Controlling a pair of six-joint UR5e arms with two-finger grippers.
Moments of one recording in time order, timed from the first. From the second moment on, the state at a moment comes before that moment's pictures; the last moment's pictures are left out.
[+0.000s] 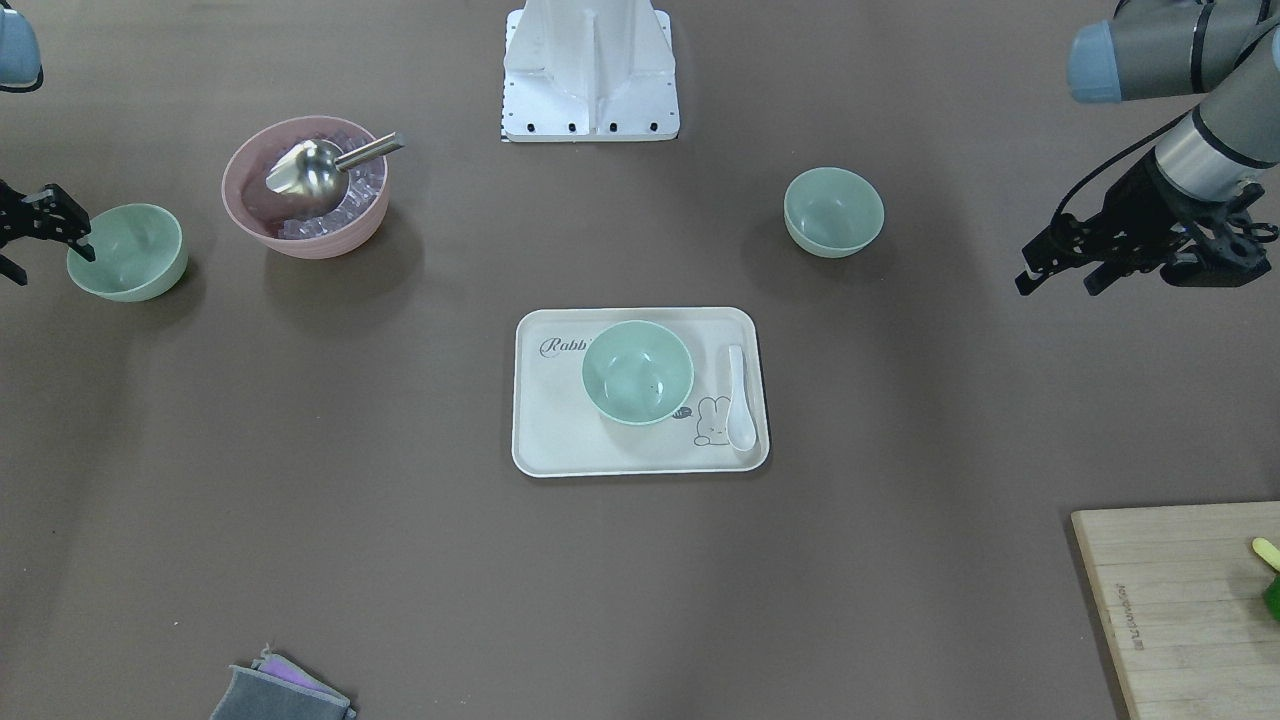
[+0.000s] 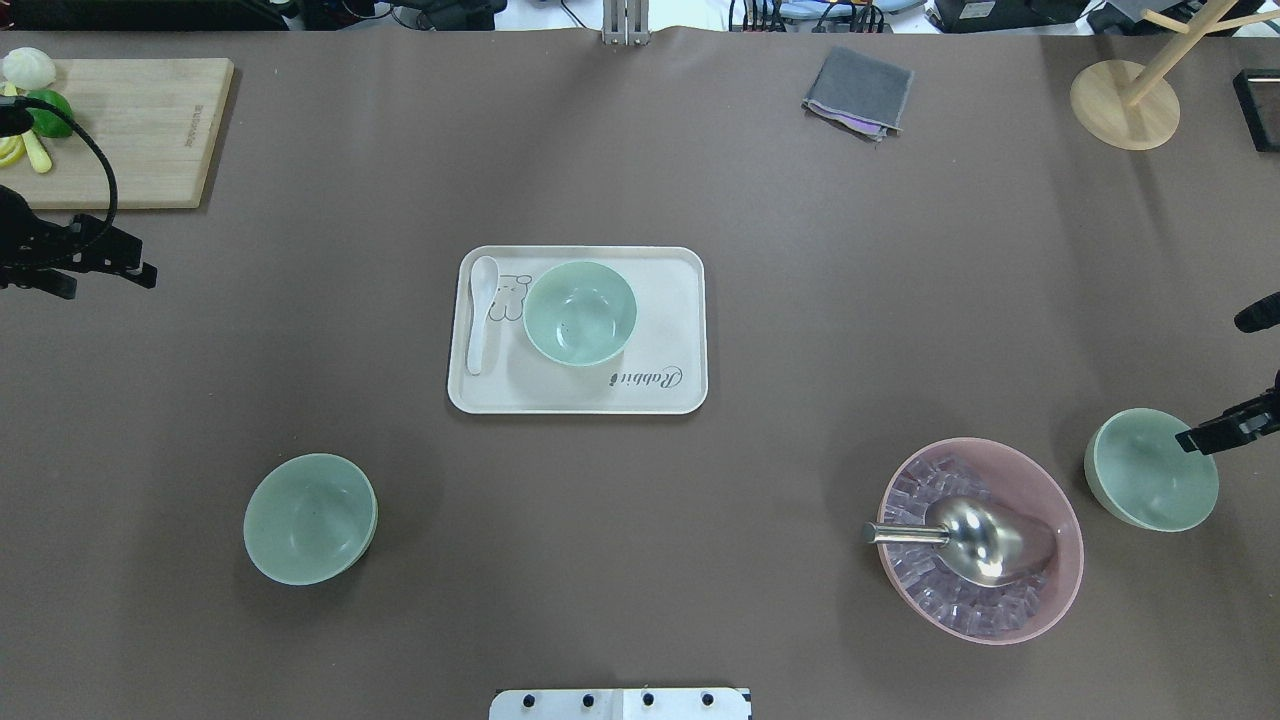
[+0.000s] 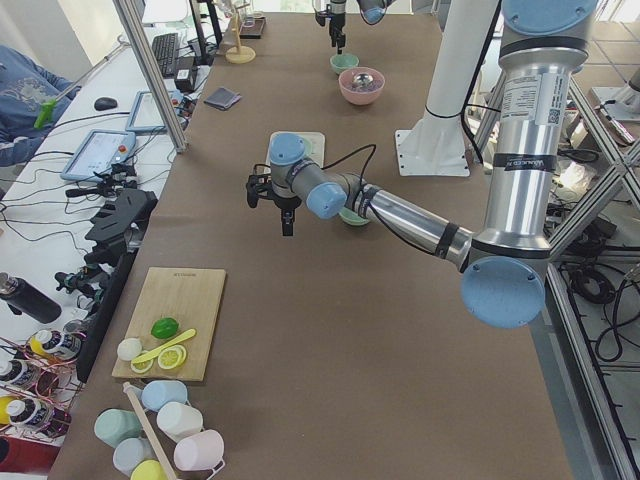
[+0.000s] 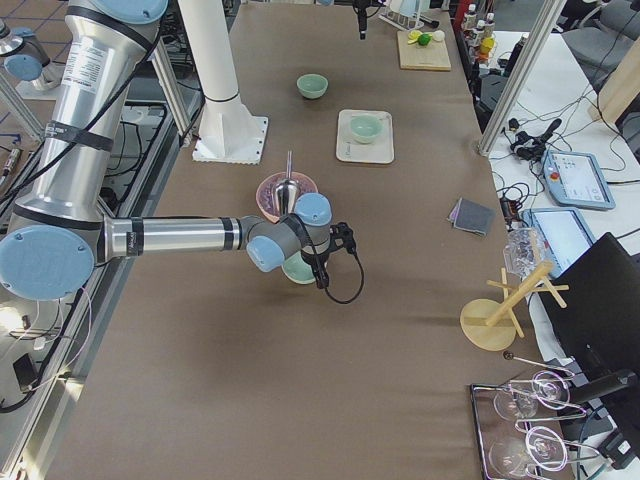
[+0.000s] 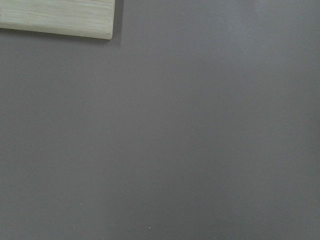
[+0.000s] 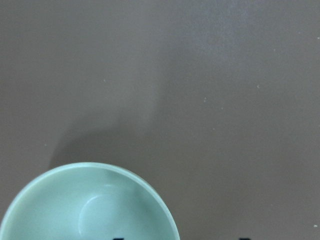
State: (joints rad) left arm -1.09 -1.64 -1.89 -1.86 -2.30 -0.86; right arm 0.99 -1.86 1.81 -1.00 2.21 0.35
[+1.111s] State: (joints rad) left arm -0.96 -1.65 -1.92 -1.86 -2.21 -1.03; right arm 1.06 -1.65 1.78 -1.18 2.33 0.43
